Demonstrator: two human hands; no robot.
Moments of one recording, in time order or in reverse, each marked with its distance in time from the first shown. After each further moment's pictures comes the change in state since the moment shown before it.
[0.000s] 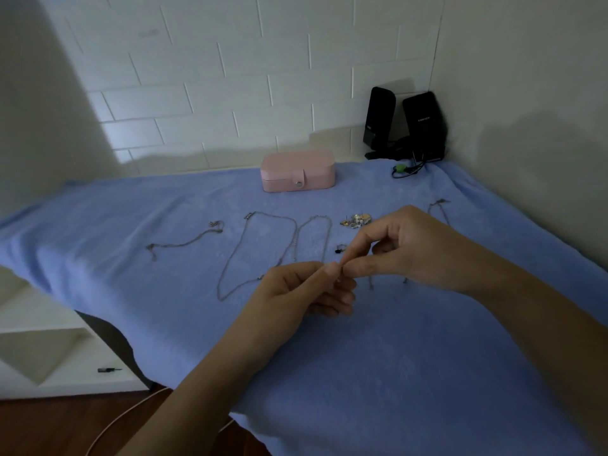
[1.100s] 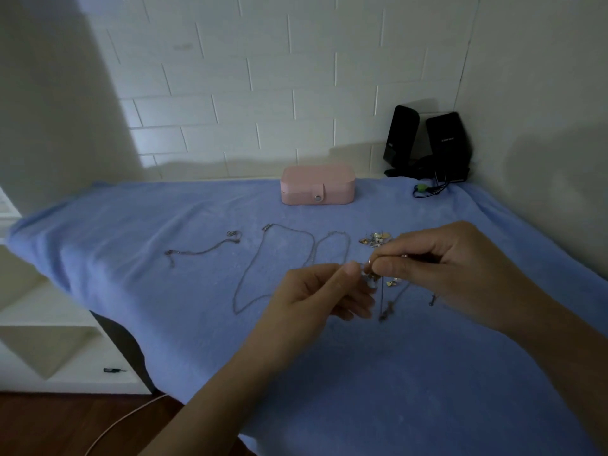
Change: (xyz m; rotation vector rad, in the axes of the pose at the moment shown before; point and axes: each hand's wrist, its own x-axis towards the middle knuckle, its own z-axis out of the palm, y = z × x) left_hand 0.011 0.005 -0.003 0.017 0.026 0.149; right_hand -0.001 0.004 0.002 0.045 0.208 -0.154
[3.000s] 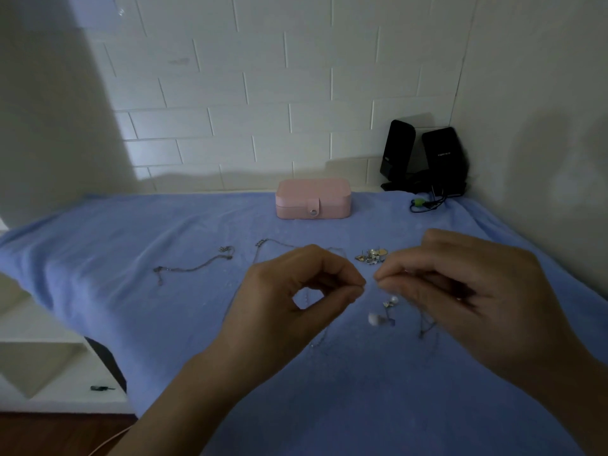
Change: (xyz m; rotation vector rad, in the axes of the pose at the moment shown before) left_hand 0.003 0.029 -0.013 0.612 0.128 0.548; right_hand -0.009 -0.013 -0.002 -0.419 0.223 -0.425
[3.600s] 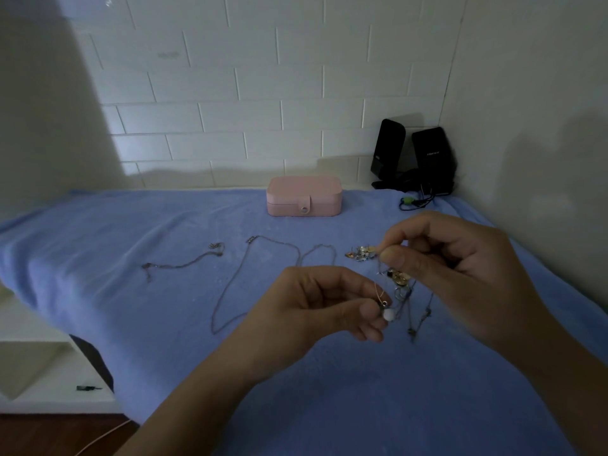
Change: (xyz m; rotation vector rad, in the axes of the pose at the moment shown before) left_hand 0.001 -0.004 0.020 -0.831 -0.321 -0.421; right_hand 0.001 0.009 -0.001 0.375 0.018 0.292
